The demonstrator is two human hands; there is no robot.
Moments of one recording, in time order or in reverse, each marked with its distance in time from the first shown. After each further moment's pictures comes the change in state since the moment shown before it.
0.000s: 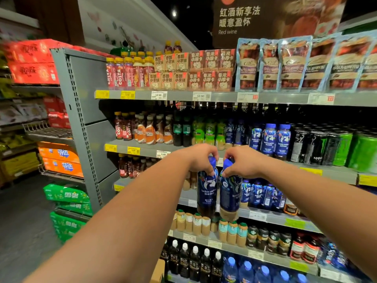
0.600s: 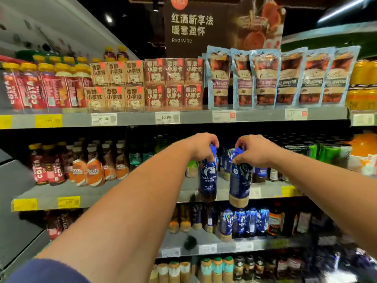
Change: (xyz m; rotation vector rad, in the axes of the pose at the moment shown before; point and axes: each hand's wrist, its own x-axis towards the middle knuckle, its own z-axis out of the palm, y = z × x) left_hand 0.205 -0.012 -0.071 0.059 0.038 0.344; right_hand 0.121 0.074 -0.066 -0.023 0.268 0.411
